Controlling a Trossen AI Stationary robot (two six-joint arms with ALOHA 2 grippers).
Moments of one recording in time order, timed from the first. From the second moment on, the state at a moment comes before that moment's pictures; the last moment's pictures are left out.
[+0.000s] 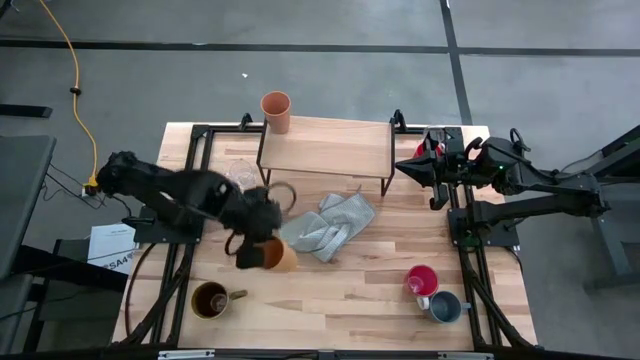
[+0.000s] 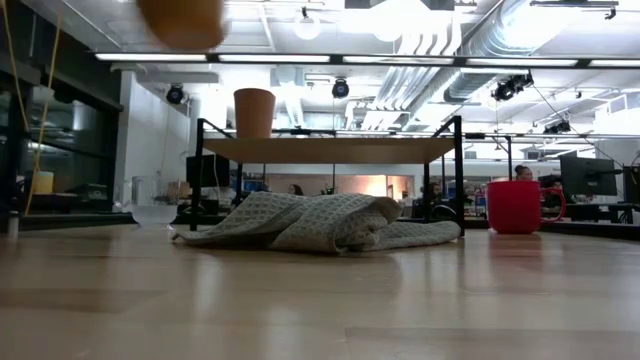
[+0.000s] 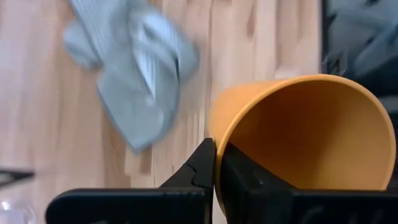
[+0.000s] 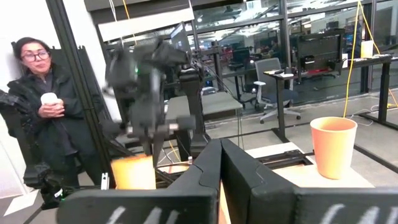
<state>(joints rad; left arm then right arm) -0.21 1.46 1.62 -1.23 -0.07 -0.37 -0.08 0.71 0.83 0.00 -0.04 0.16</state>
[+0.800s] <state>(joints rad) -0.14 1.25 1.57 -0.62 -0.23 -0.18 -0.08 0.72 0.83 0.00 -0.04 0.16</state>
